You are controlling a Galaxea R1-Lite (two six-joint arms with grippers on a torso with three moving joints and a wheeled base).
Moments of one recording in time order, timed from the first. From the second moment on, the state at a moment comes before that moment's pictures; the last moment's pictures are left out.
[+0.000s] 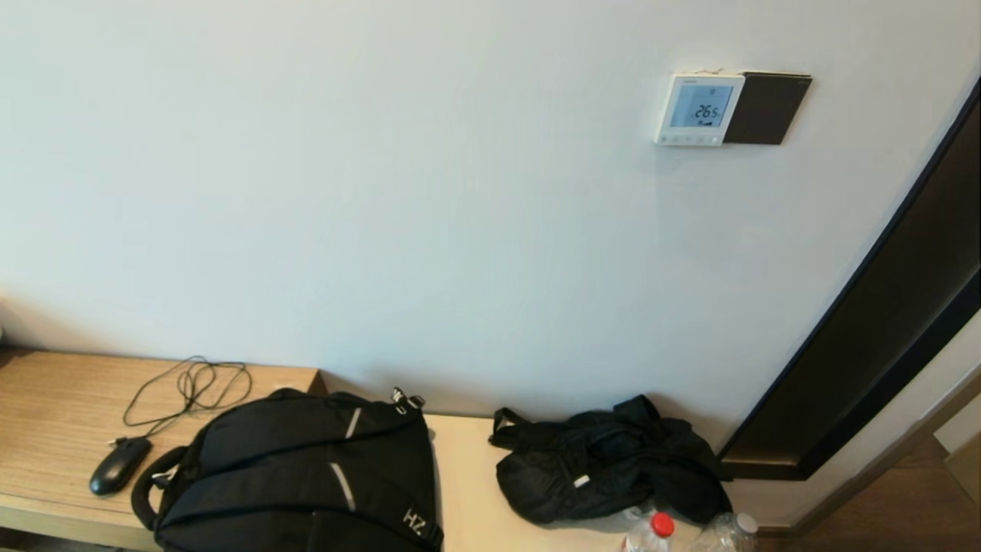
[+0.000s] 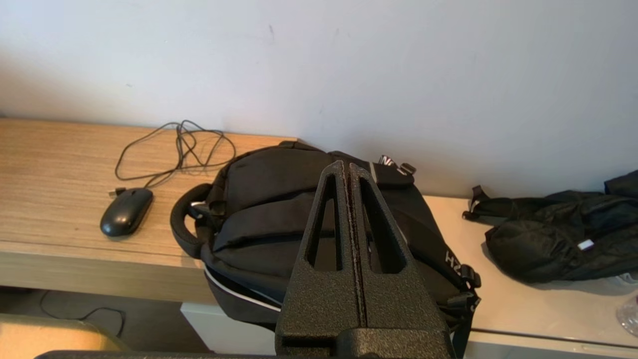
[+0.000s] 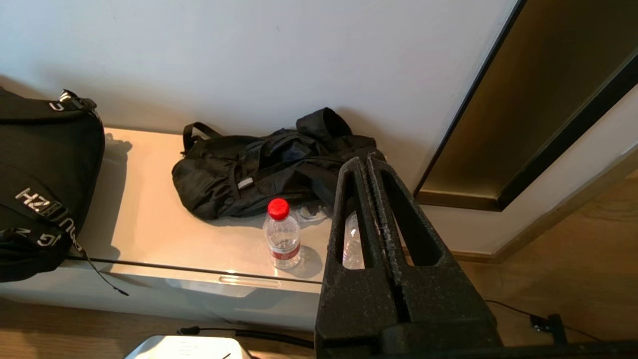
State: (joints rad) left arm 0.00 0.00 0.00 0.00 0.00 0.00; right arm 0.00 0.19 -0.11 0.03 0.03 -0.14
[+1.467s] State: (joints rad) left arm 0.00 0.00 0.00 0.00 0.00 0.00; right arm 0.00 0.00 0.00 0.00 0.04 -0.10
